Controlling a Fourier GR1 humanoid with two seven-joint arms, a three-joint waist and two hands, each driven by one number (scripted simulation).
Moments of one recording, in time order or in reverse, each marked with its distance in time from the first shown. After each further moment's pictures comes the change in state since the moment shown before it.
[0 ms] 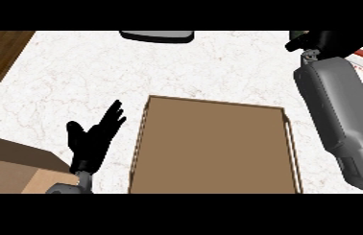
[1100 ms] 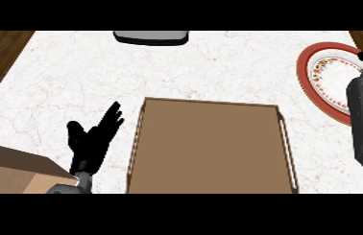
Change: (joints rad) left arm 0.007 -0.004 0.008 0.013 -0.005 0.012 0.012; right arm 0.108 -0.037 -0.470 0.082 0.547 -0.365 0.035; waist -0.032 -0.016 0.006
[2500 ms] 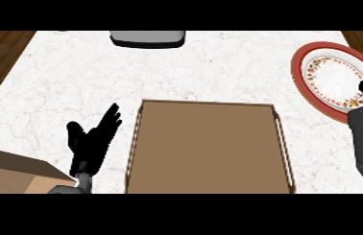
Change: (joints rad) left arm 0.009 -0.013 0.017 0.014 -0.006 0.004 0.002; right arm 0.039 -0.016 -0.446 0.352 -0.473 -0.548 -0.416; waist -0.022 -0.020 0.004
